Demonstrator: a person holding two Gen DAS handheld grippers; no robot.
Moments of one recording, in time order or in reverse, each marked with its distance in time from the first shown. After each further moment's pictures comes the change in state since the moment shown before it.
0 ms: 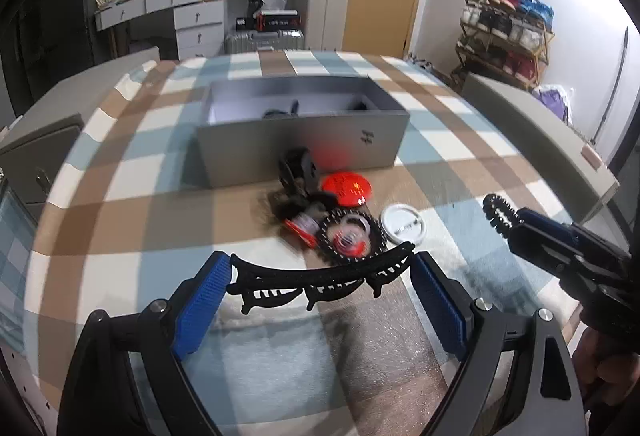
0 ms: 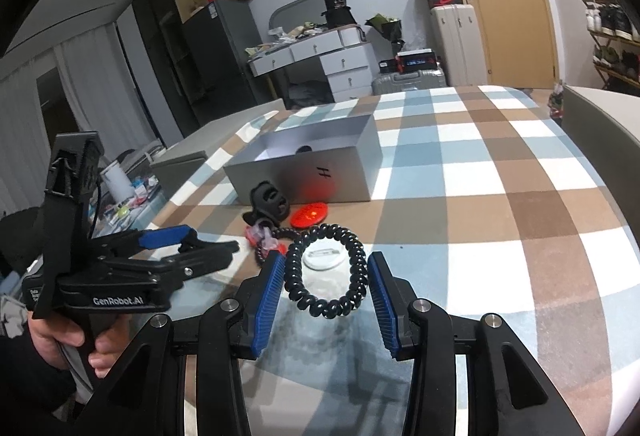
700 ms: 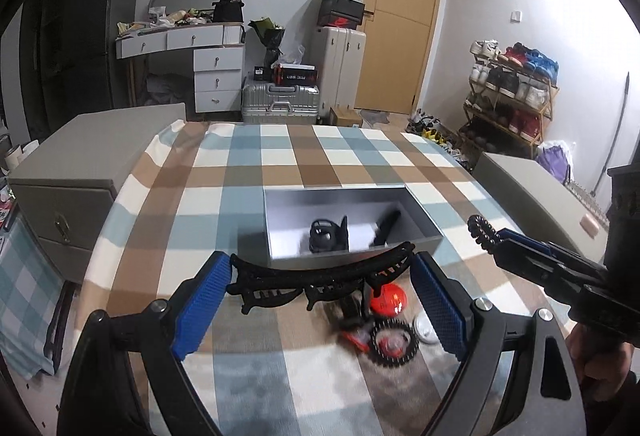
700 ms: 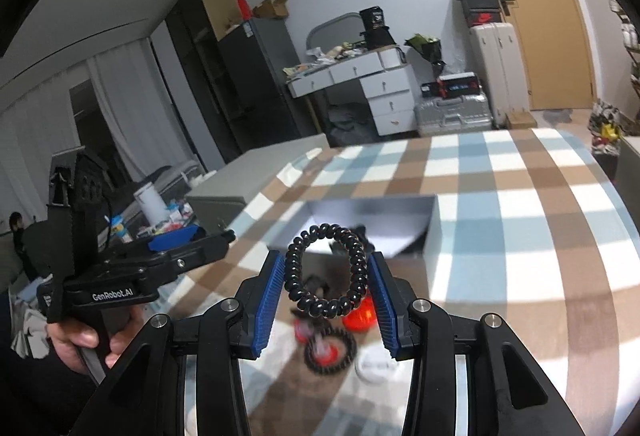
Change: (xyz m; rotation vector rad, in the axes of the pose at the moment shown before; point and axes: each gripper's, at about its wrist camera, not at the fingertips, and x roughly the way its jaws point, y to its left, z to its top) left arm -0.017 0.053 0.061 -0.057 -0.168 -0.007; right arm 0.033 0.022 0.083 -0.028 -0.066 0.156
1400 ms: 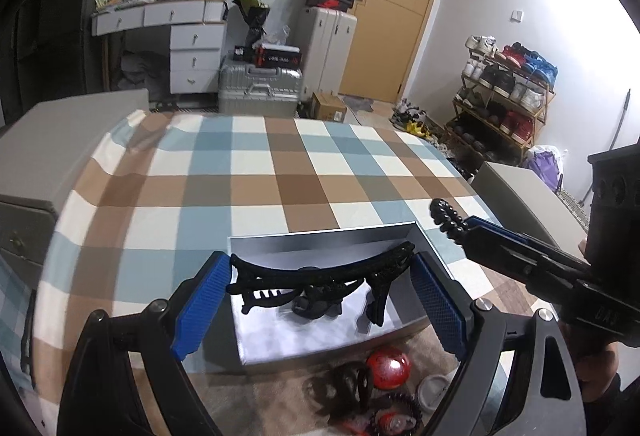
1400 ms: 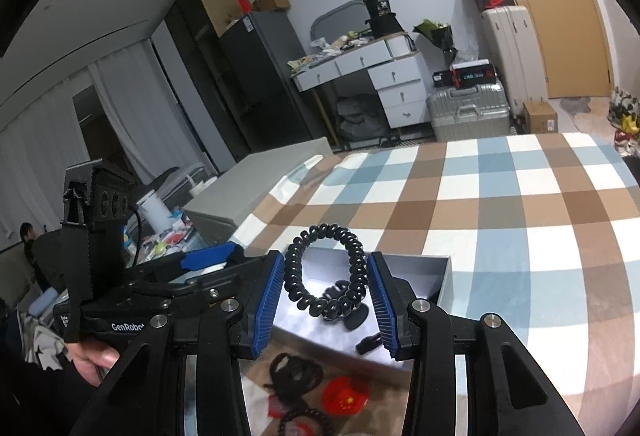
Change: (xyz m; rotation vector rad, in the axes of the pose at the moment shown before) left arm 0.064 0.002 0.034 -0.033 0.072 -0.098; right arm 0.070 -0.038 0.049 0.035 0.052 0.054
